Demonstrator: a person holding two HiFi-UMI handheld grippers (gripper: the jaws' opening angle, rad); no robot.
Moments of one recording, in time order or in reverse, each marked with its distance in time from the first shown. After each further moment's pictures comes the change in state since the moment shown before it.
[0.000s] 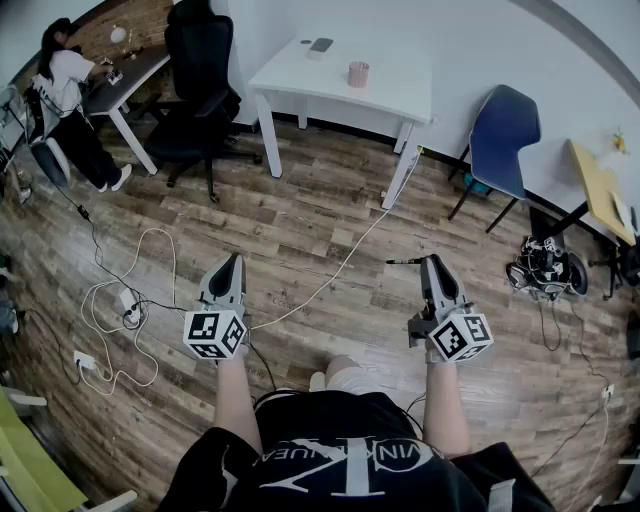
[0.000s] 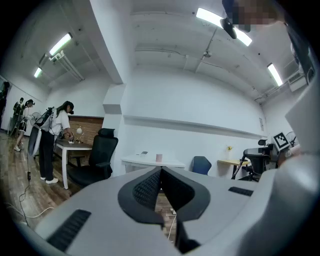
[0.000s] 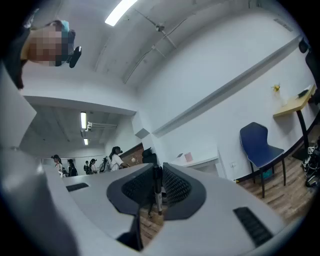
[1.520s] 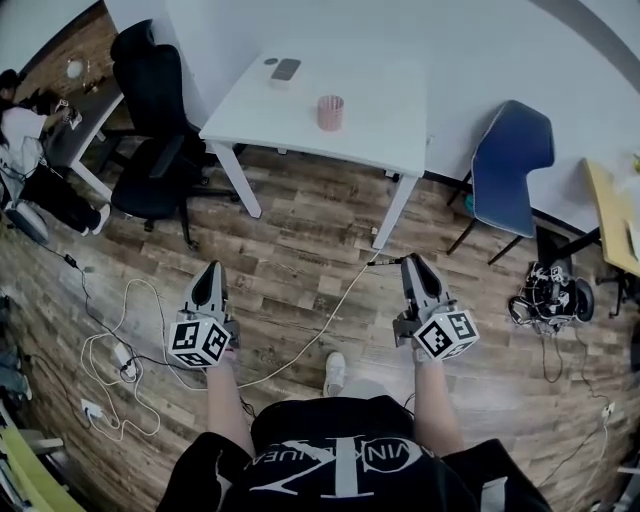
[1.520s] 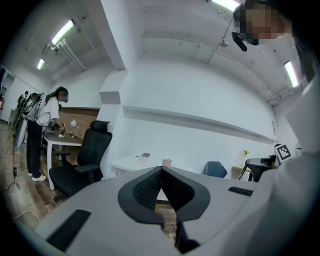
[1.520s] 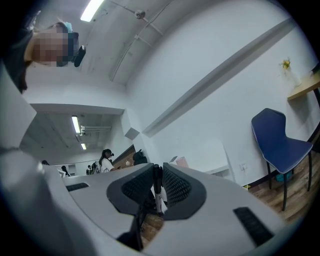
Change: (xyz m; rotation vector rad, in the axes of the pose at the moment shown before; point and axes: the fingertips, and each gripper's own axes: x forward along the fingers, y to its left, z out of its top) left arm 0.352 0.059 0.024 -0.056 0.005 0.047; right arm 0.309 -0.190 0.032 0.060 0.012 0.041
